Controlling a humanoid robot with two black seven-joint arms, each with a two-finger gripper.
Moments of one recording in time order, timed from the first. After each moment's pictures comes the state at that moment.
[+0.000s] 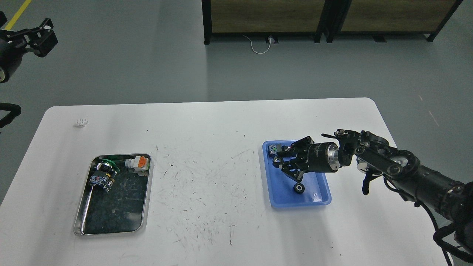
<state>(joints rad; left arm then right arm) -0.97 0.76 -0.42 -0.91 0.19 0.08 -0.21 0.78 -0.36 0.29 0.74 -0.88 0.58 0.10</state>
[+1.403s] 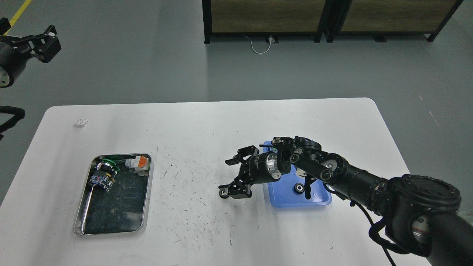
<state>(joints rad) -0.96 0.76 -0.39 -0.92 0.21 0.07 -0.20 0.85 -0.03 0.29 0.55 -0.92 0.58 0.11</state>
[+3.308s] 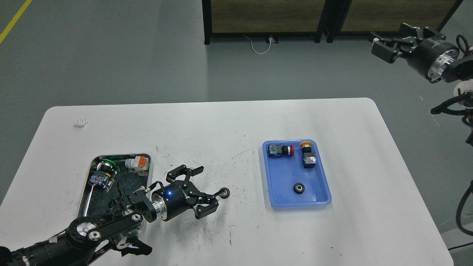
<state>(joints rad) -0.53 0.14 -0.22 -0.92 0.75 -0.04 -0.28 0.96 -0.57 0.85 0.44 -0.65 0.52 0.11</state>
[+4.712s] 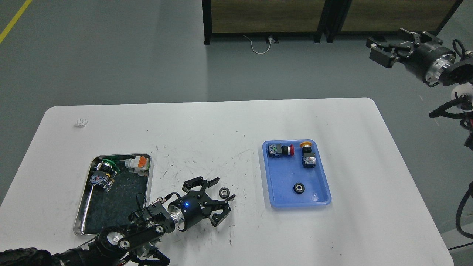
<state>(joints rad) -0.52 0.00 -0.15 -0.73 0.74 0.01 -0.36 0.95 -0.57 0.84 0.44 -0.67 0.51 0.11</state>
